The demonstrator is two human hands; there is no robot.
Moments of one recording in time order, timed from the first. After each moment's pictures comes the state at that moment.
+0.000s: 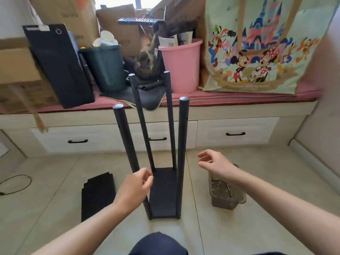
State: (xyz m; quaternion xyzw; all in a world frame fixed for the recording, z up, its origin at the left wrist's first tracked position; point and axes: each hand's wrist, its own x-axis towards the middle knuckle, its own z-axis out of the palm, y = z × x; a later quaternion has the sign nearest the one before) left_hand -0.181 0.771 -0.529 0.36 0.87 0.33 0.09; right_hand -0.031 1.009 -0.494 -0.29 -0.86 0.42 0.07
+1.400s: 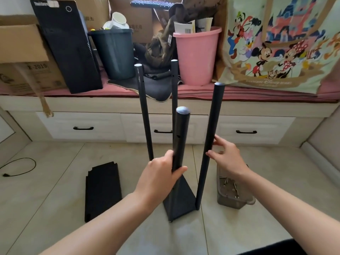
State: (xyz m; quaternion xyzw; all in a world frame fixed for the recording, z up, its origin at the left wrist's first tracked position) left_hand -0.161 0.796 -0.496 0.44 0.82 0.37 -0.01; right_hand -0.061 0.996 -0.496 -0.29 -0.82 0.44 0.23
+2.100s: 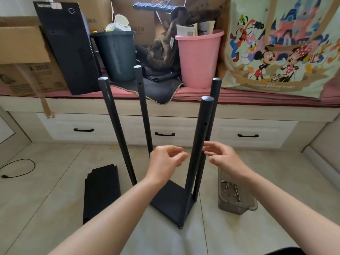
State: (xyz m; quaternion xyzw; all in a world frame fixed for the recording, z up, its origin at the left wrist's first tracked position) left_hand -0.189 0.836 -0.497 0.28 0.74 0.59 0.18; right_hand -0.068 1.003 -0.490 -0.25 -0.80 0.53 0.12
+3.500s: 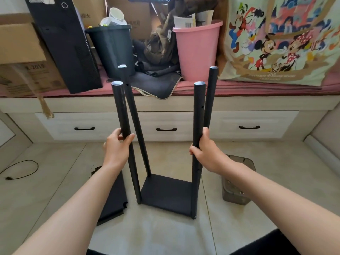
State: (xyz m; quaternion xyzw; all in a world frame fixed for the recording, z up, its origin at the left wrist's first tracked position) left_hand -0.284 0.760 -0.494 0.18 0.82 0.55 0.04; right_hand -0.108 0.950 -0.477 -0.27 -0.88 0.39 0.09
